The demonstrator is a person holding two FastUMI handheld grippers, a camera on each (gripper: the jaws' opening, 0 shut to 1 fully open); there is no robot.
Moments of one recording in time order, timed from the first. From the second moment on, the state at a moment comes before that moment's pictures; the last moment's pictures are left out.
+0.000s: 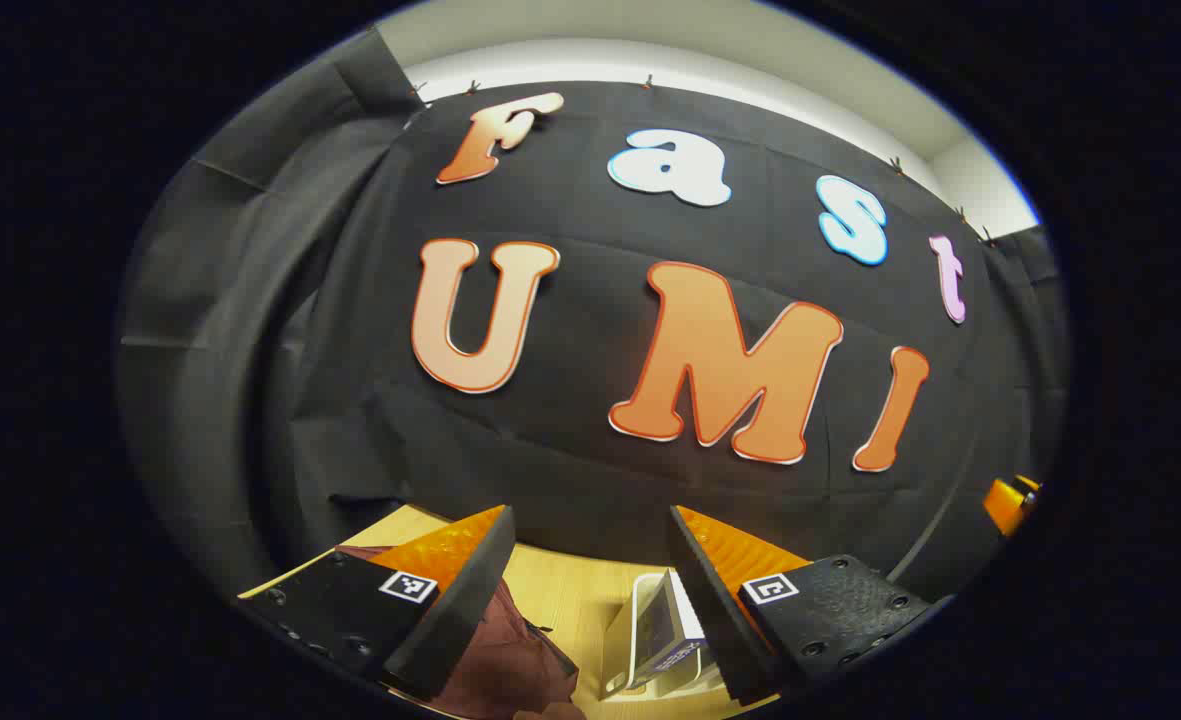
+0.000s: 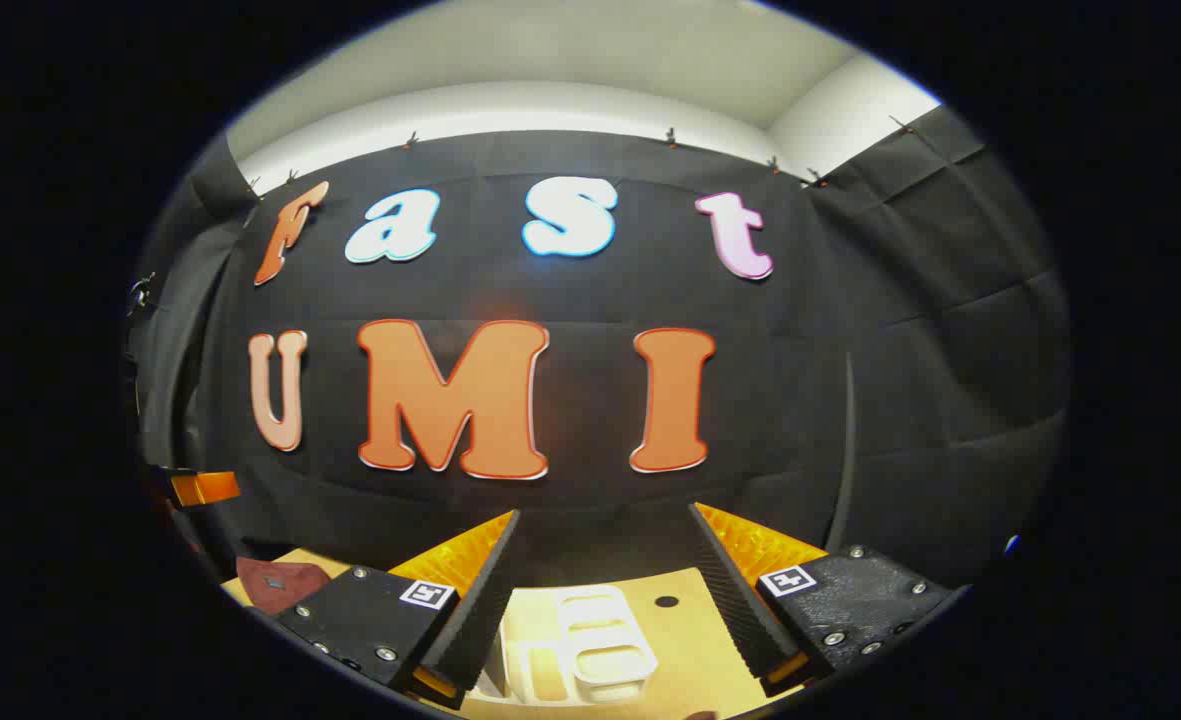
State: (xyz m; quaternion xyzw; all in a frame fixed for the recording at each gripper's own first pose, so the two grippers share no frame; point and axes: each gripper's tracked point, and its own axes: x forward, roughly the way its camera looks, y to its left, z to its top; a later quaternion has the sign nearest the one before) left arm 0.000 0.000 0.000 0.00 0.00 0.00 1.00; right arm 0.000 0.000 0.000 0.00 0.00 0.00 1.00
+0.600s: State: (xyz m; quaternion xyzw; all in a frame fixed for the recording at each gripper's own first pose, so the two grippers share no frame) left arm -0.025 -0.005 -0.003 0.03 -0.02 0.07 1.00; right arm 0.036 0.000 -0.009 -0.01 0.01 0.05 1.00
